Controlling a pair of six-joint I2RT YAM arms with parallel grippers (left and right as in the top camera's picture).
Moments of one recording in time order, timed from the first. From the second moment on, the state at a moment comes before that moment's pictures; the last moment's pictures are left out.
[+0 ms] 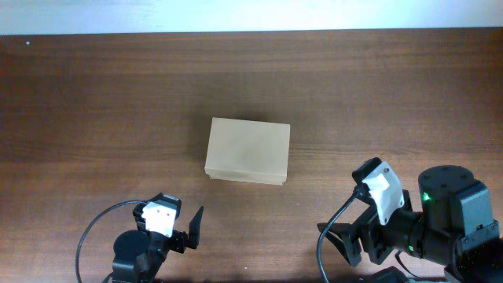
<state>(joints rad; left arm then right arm) -0.17 0.02 0.16 -0.60 0.16 0.04 0.38 0.83 1.35 -1.38 -0.42 -0.06</state>
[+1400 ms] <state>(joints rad) -0.17 0.02 0.16 -0.60 0.17 0.04 0.38 0.40 0.86 -0.93 -0.26 -0.09</state>
